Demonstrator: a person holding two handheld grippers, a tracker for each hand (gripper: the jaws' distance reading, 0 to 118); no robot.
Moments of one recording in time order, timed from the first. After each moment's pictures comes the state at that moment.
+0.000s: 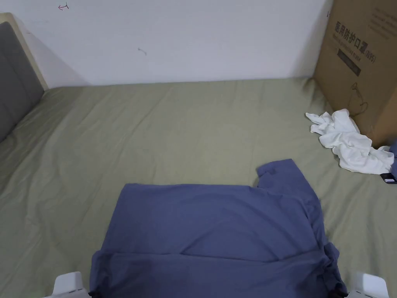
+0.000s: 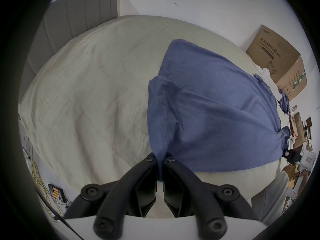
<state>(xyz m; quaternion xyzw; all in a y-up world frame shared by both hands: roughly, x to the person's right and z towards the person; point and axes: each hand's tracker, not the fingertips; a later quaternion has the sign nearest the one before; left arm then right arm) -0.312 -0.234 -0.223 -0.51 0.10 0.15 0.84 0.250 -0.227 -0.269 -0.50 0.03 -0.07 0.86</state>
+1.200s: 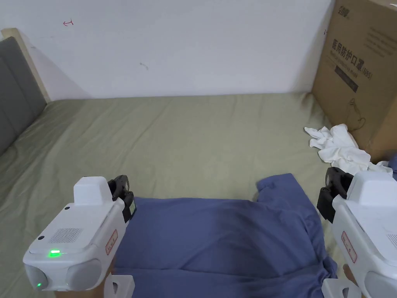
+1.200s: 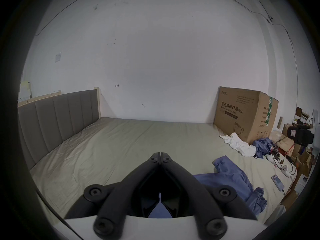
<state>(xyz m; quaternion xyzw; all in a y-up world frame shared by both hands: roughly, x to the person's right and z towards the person) -0.214 -0.037 -0.278 -0.13 0.06 0.04 0.99 0.166 -0.021 -0.298 -0.11 0.04 0.02 0.99</state>
